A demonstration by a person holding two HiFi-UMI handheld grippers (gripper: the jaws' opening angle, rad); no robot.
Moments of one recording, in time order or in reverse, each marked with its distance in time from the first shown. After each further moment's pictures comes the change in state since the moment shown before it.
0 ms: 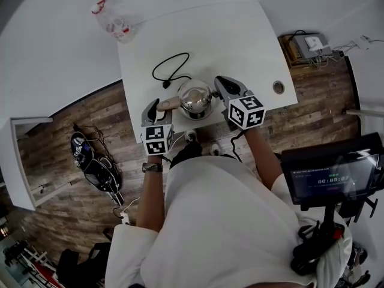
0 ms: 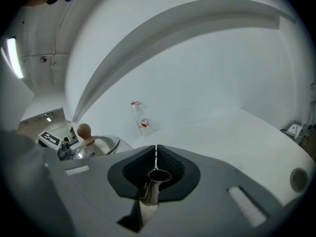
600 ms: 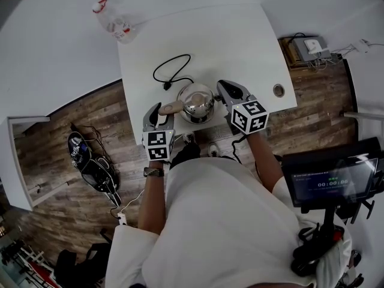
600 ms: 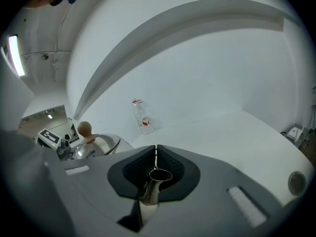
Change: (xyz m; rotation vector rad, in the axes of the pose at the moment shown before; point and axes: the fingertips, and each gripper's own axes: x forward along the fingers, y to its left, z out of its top) left arm -0.008 -0.008 -0.001 -0.001 -0.011 -0.010; right arm -0.007 0.001 -0.001 -0.027 0.013 0.008
